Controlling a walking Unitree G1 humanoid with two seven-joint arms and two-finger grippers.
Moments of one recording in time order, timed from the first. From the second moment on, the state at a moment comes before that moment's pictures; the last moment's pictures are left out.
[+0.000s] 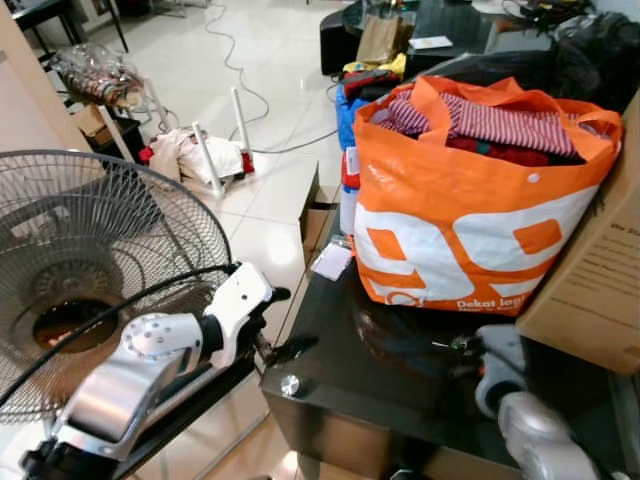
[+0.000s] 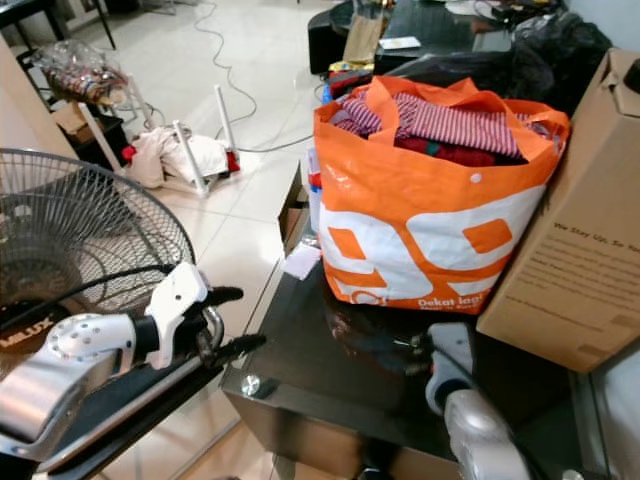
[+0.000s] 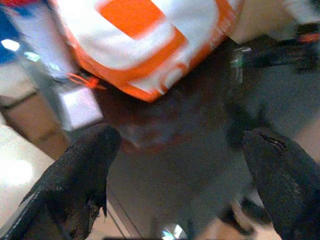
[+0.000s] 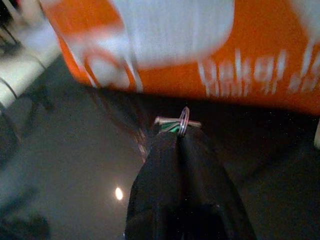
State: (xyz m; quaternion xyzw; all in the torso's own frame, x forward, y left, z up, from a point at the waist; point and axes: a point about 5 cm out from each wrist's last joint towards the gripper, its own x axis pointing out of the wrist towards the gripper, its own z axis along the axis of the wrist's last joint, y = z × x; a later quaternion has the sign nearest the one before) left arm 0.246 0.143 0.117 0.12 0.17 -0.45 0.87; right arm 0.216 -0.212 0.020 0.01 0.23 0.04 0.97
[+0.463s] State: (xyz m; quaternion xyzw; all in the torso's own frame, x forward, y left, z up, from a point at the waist) left arm 0.266 0.148 0.147 0.11 0.04 -0.26 0.96; right arm 0.215 -0.194 0.106 0.05 0.04 0.02 1.00
